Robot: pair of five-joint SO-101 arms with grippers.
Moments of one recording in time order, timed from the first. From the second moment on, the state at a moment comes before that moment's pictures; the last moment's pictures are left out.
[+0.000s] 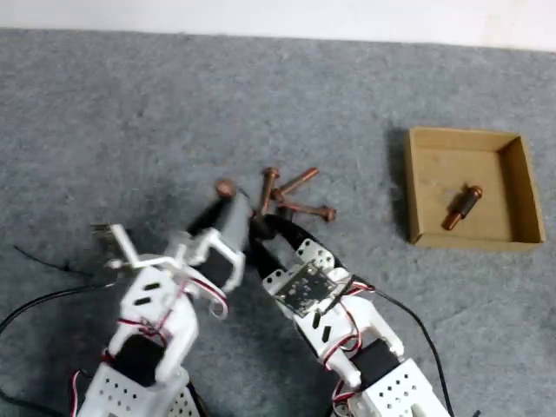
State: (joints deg) left arm 20.2 -103.8 96.1 19.9 48.1; right arm -38.9 -90.6 96.0 7.6 23.9
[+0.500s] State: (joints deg) left arm 23.0 -104.0 96.1 23.5 43.5; right arm -38.1 -90.6 96.0 7.6 23.1
